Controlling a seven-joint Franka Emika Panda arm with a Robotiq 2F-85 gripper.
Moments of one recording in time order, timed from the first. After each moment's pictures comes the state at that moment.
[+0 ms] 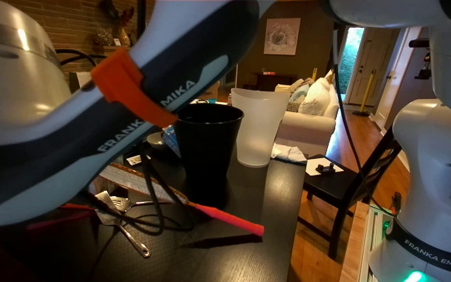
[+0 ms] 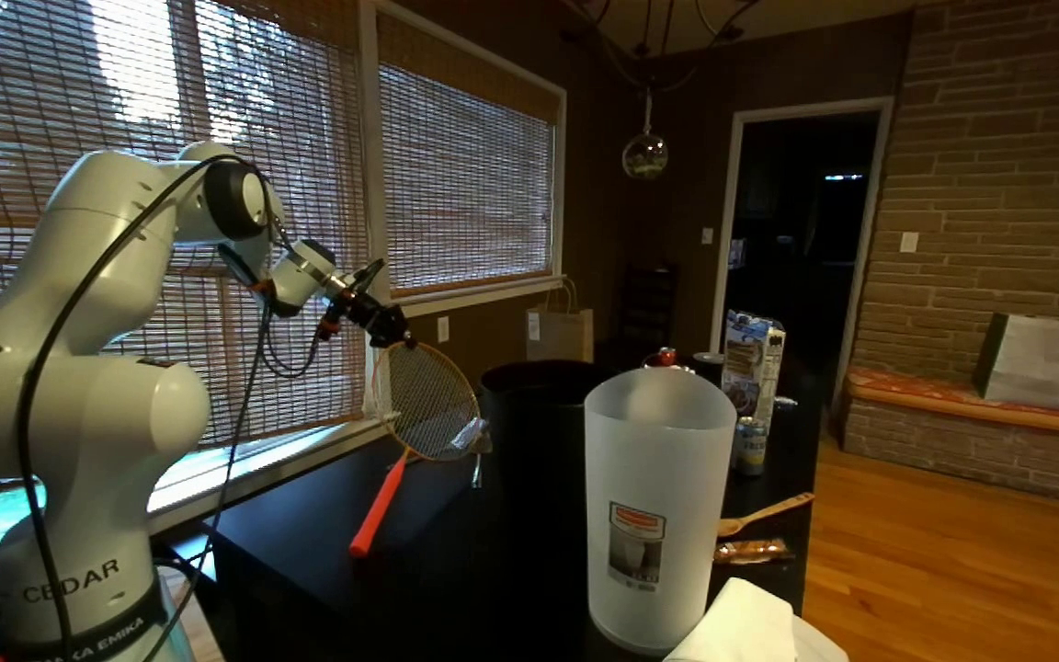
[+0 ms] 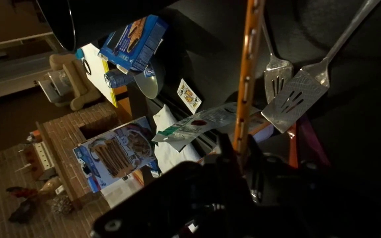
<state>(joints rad) 0.96 0.65 -0.17 -1.40 -0.89 1.78 0.74</state>
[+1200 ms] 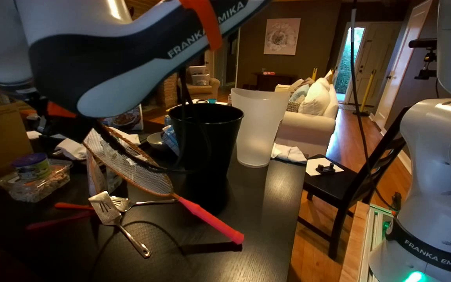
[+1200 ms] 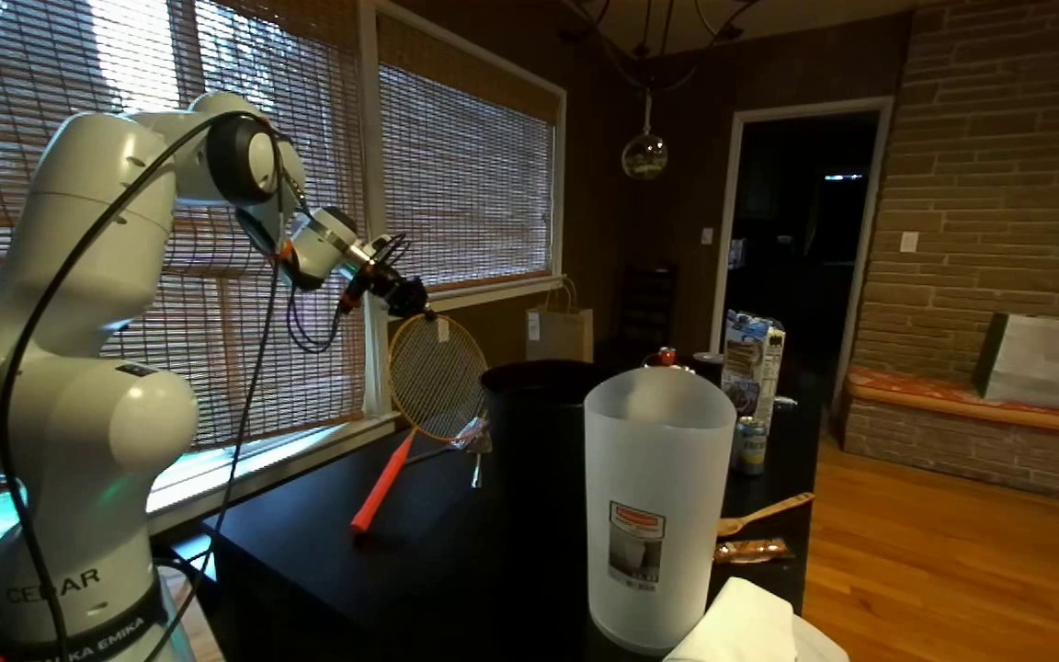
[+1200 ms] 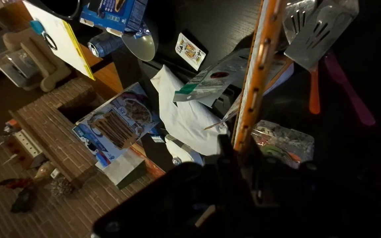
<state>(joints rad) 0.69 0.43 0.05 -1.58 -1.05 1.99 0.84</state>
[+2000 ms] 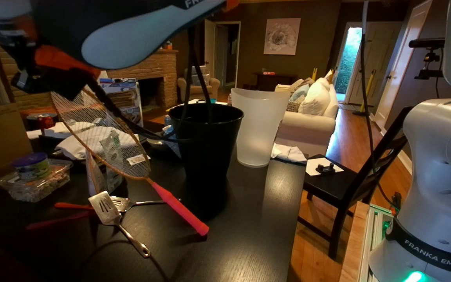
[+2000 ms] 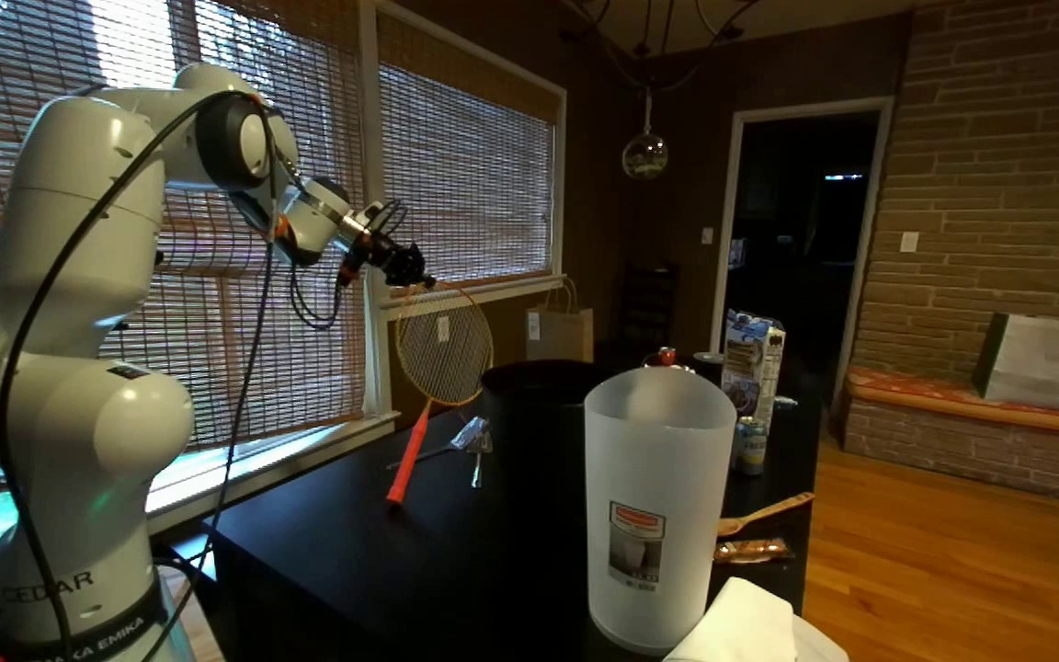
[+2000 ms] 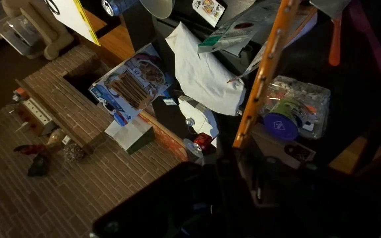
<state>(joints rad) 0.60 0.34 0.16 -1.58 -1.15 2.00 0.82</state>
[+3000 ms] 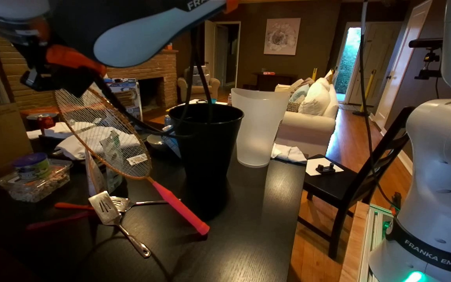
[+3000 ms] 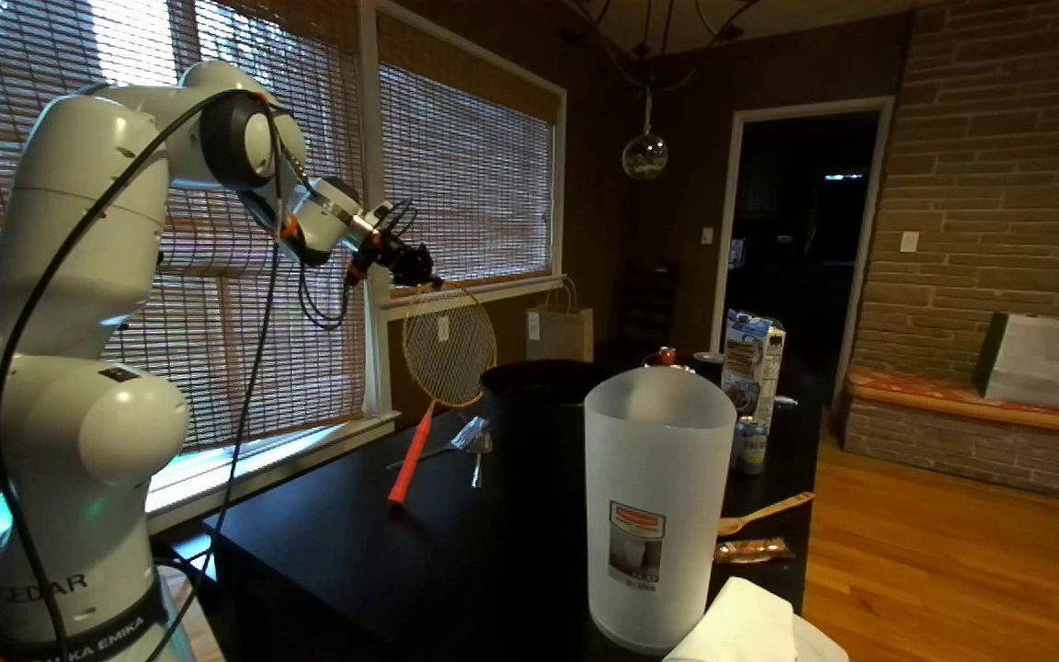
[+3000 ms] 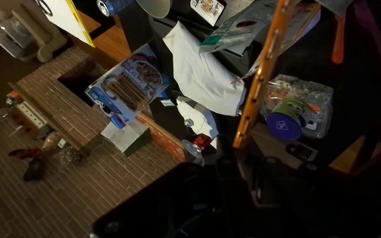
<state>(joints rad) 0.53 0.33 0.21 -1.59 -1.15 2.04 0.82</state>
